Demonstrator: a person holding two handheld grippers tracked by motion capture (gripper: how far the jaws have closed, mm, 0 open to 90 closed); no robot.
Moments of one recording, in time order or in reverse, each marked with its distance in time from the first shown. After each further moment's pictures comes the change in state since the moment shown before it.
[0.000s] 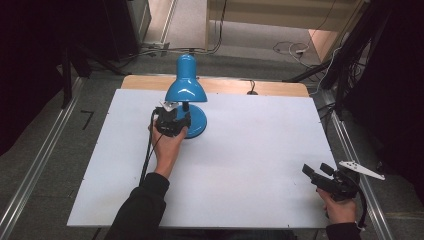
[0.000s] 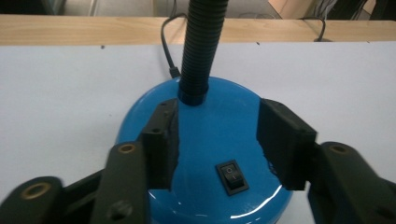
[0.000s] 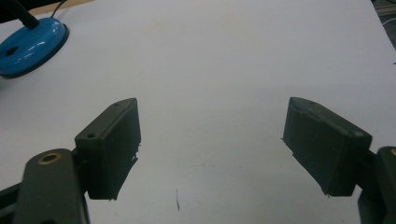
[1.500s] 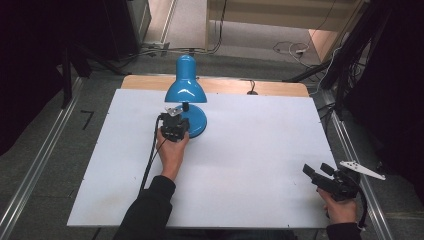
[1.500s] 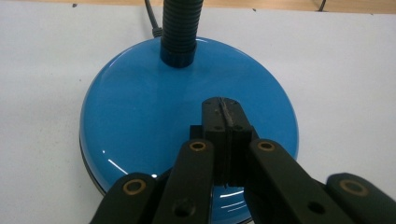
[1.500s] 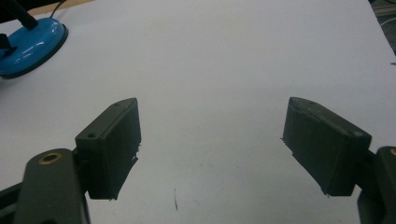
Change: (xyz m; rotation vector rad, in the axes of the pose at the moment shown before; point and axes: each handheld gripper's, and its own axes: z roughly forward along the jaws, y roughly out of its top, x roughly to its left) left arm -0.004 -0.022 0.016 0.047 -0.027 -0.036; right arm -0.001 0.000 0.000 -0.001 -0.002 0.005
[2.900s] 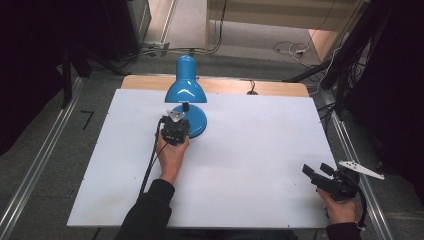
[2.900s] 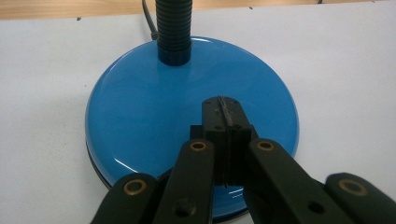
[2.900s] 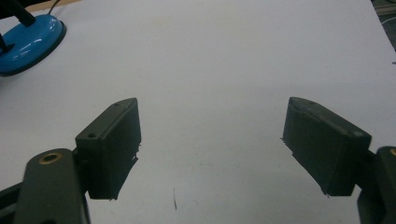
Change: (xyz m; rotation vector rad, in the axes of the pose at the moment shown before) left arm -0.006 -0.008 -0.004 -0.035 0.030 0.090; right arm 0.000 0.000 0.001 0.007 -0.006 -0.008
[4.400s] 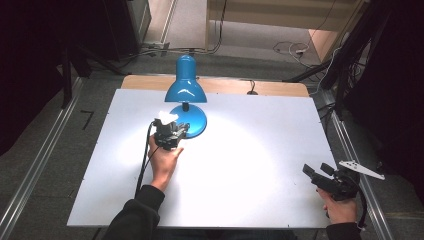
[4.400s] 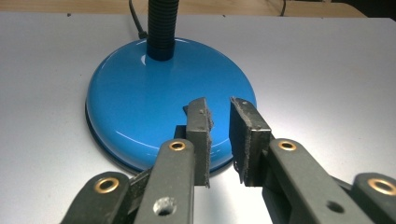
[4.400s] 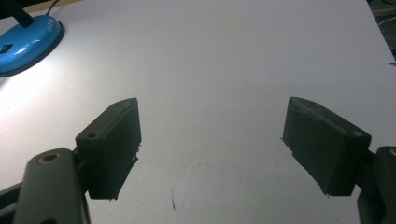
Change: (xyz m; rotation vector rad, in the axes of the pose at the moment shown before) left arm 0.008 -0.001 -0.038 -0.005 -0.114 -0.054; right arm 0.000 0.000 -0.001 -0.002 -0.005 0.000
